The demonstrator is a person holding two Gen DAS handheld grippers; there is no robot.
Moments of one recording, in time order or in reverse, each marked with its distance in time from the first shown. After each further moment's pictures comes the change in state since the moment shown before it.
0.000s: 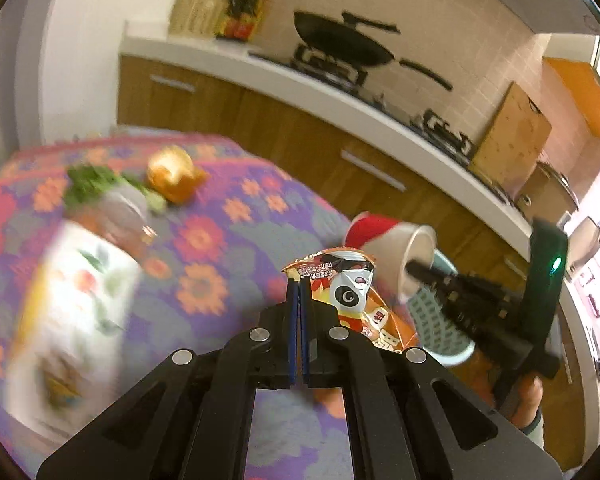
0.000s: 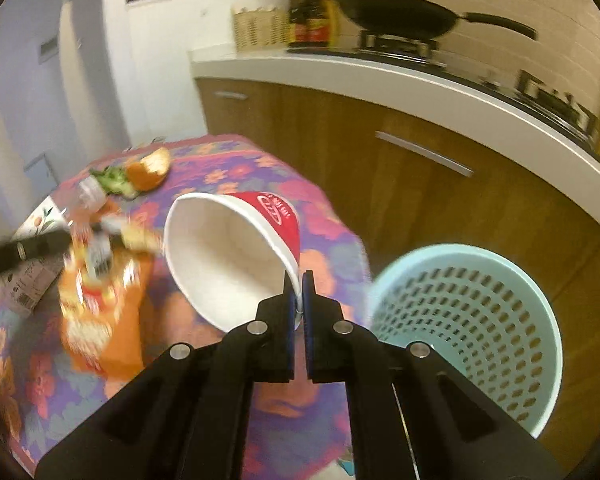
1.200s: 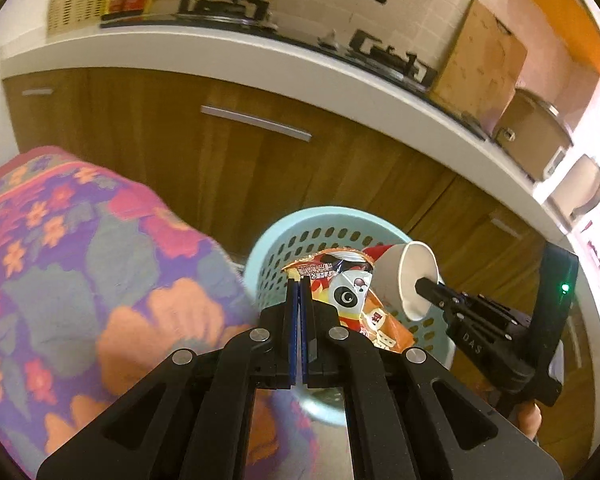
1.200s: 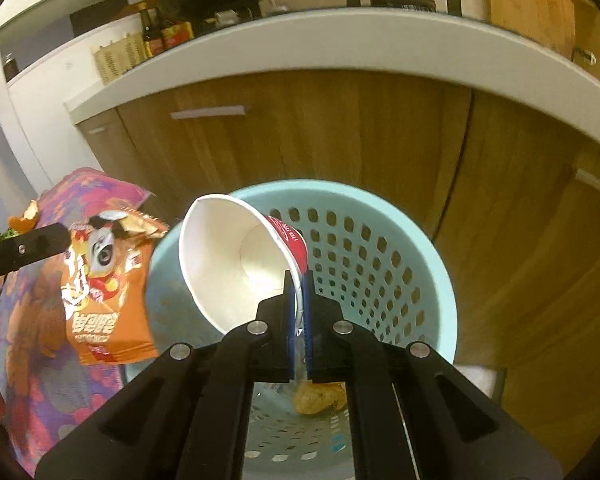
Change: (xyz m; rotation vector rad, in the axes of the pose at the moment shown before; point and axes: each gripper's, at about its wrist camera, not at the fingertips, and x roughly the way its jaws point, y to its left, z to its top) left arm 0.154 -0.155 0.024 0.179 0.158 -0.064; right arm -0.003 -0.188 -0.062 0.320 0.046 -0.160
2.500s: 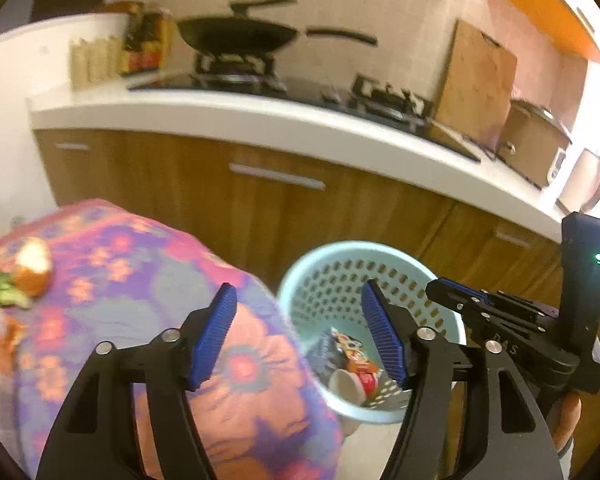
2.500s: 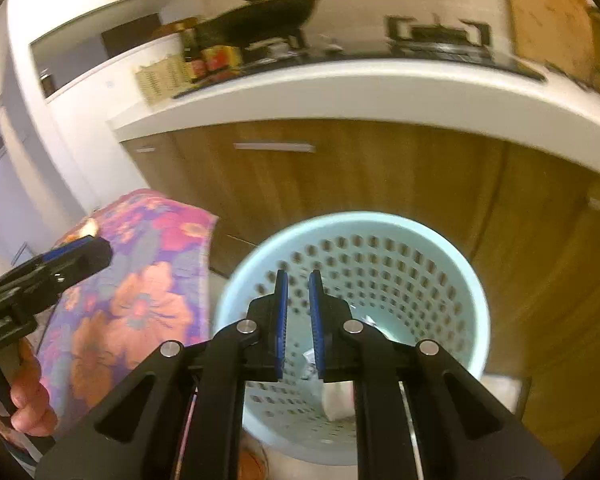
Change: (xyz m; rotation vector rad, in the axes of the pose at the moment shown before) left arm -0.083 0.004 -0.011 0.065 -0.189 0.106; right arm -0.056 0.051 0.021 -0.031 -0.063 0.139
